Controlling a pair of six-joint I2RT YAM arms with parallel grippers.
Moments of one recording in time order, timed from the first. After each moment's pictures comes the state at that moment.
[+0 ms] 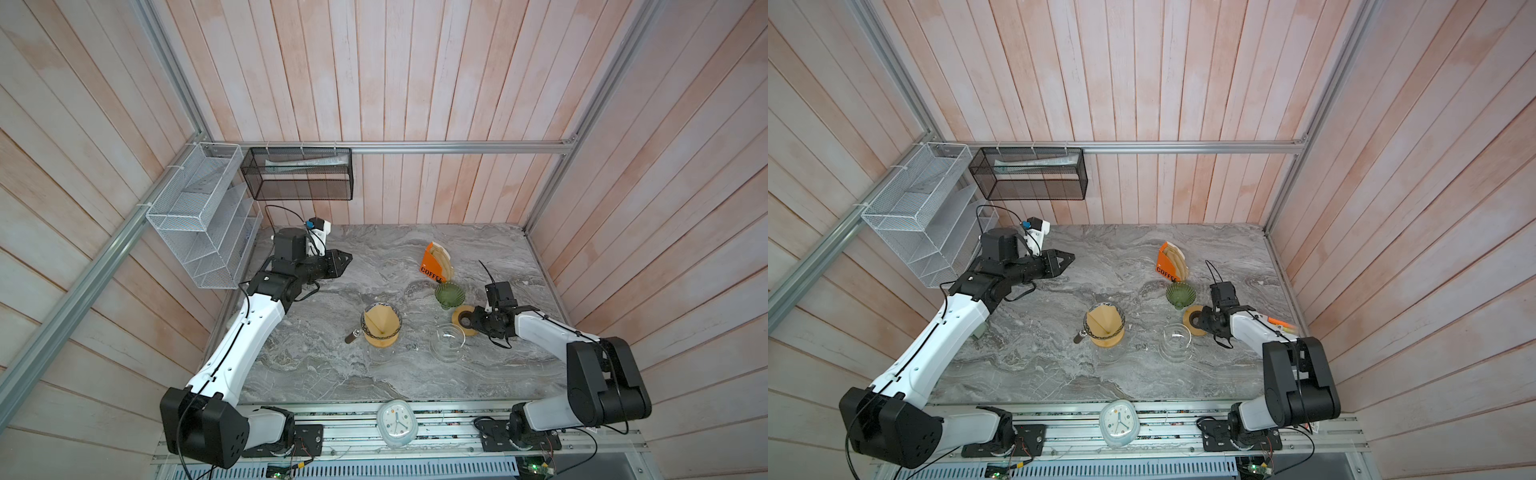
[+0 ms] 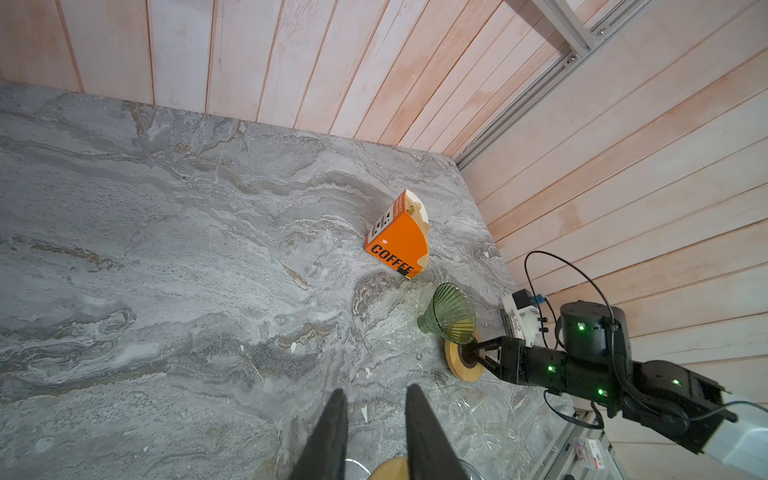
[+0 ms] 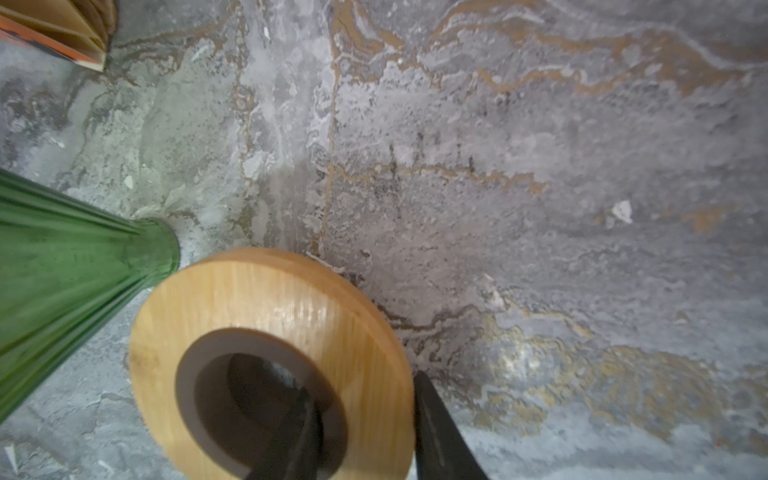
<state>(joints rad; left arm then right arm) -0.23 1.31 1.24 -0.44 0.47 -0.36 0.17 1.45 0.70 -0.37 -0.03 0.55</state>
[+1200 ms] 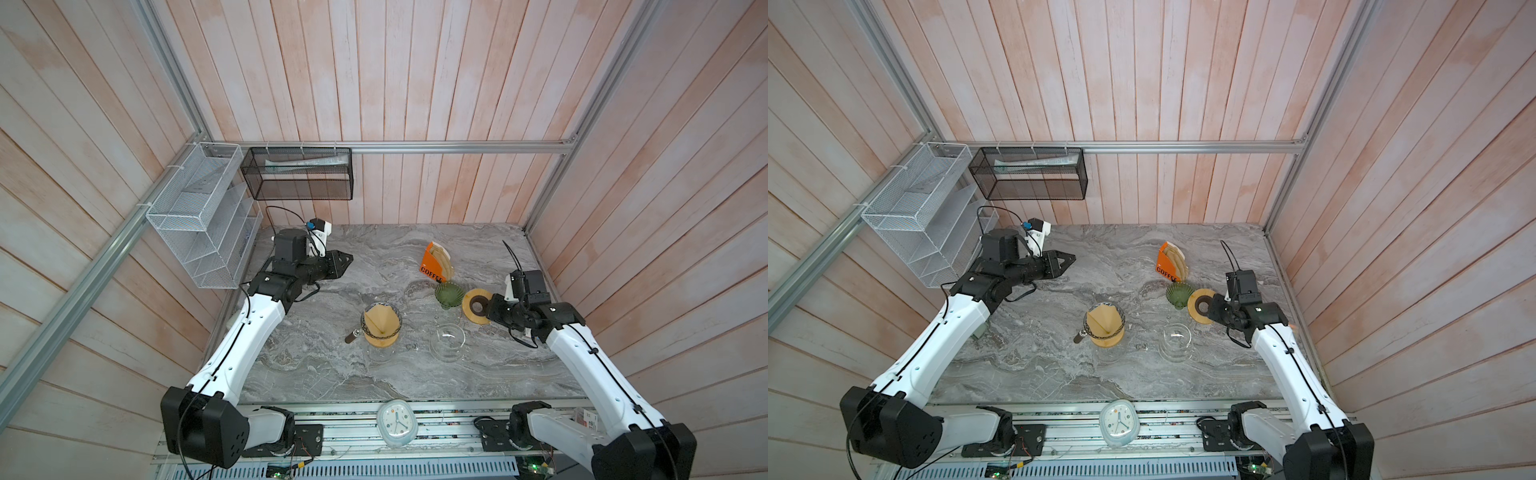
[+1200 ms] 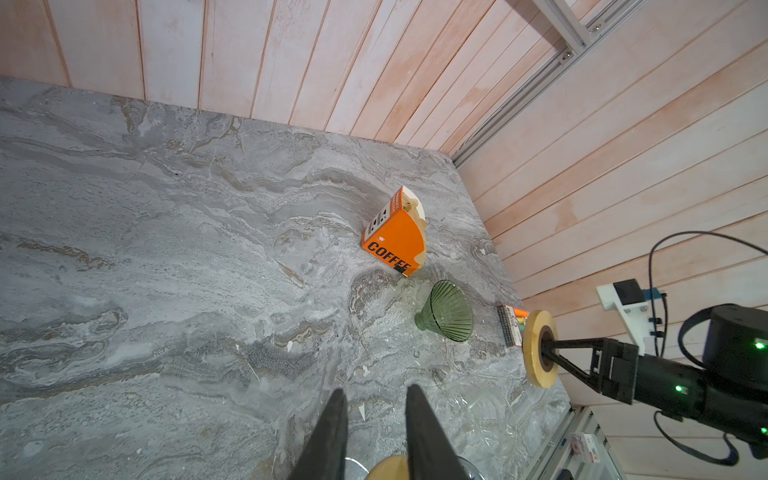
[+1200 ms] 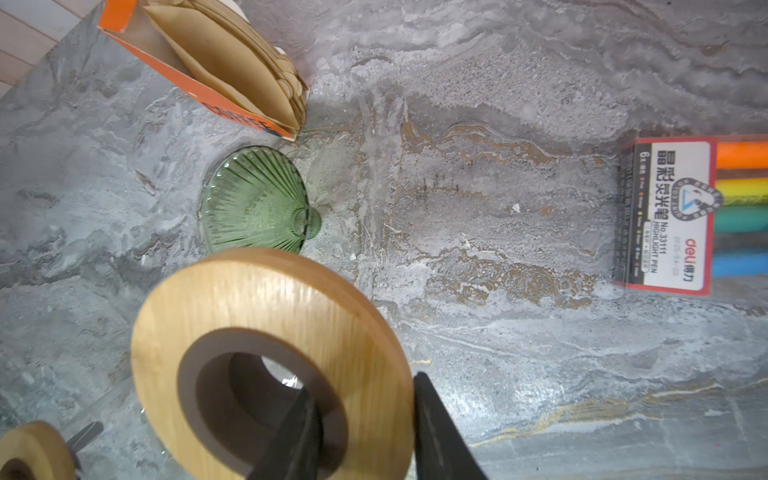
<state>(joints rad) -0.23 1.31 1.23 -0.43 0.49 -0.35 0.19 1.08 0.93 -0.81 -0.06 0.54</state>
